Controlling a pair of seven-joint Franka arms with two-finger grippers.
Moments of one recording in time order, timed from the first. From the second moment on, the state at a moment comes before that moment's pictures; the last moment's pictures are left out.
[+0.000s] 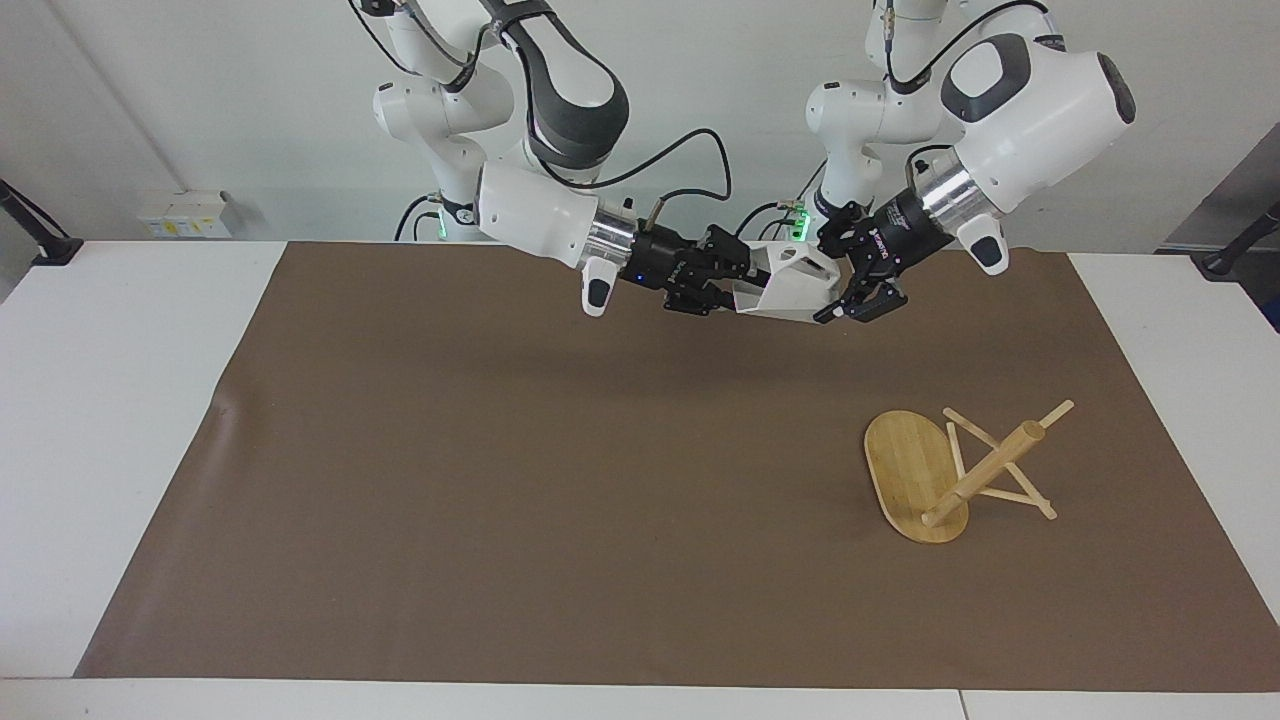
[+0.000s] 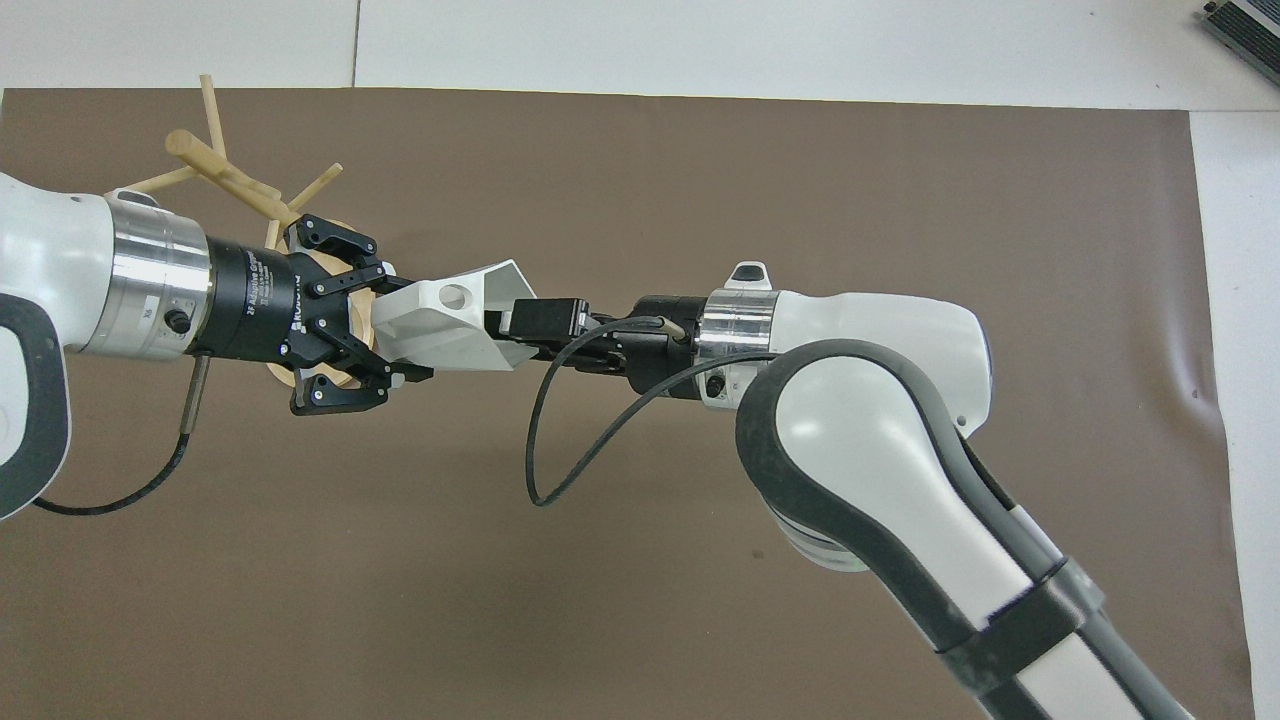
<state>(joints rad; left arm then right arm) -0.15 -0.04 -0.08 -1.81 -0.66 1.85 -1.77 0.24 0.16 0.33 -1.85 1.43 2.36 -0.23</state>
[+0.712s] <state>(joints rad) -0.14 -0.04 -0.07 -1.82 -0.66 1.89 -1.83 0.24 0.16 0.33 -1.85 1.41 2.41 -0.24</state>
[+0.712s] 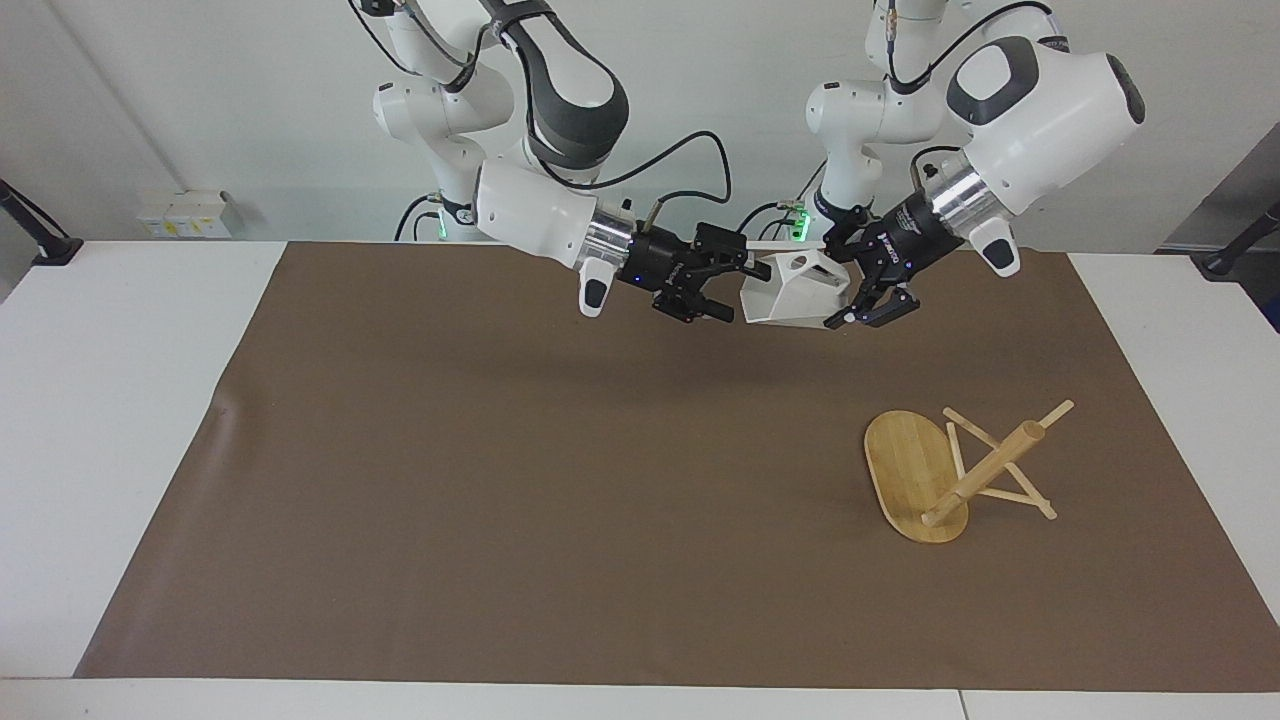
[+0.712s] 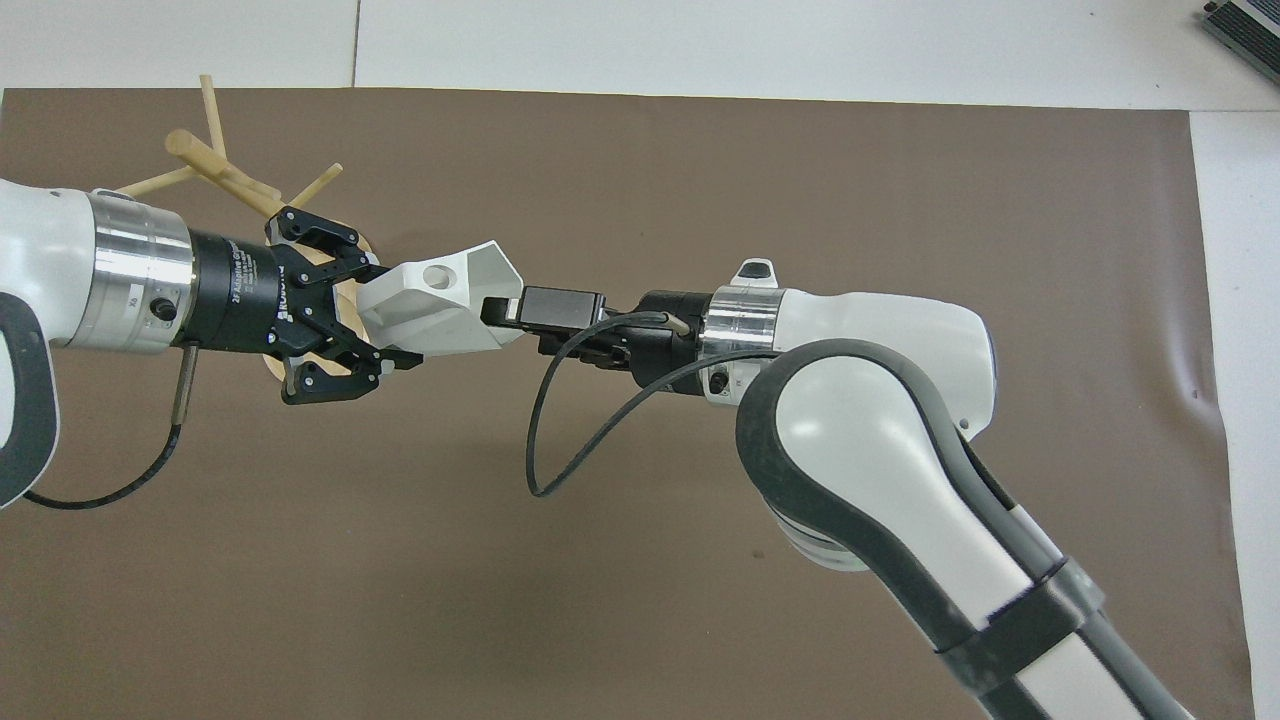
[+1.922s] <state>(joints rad) -0.10 -0.08 -0.06 -2.09 -0.65 2.33 -2.23 -0.05 0.17 0.31 -1.96 0.36 2.42 -0.29</state>
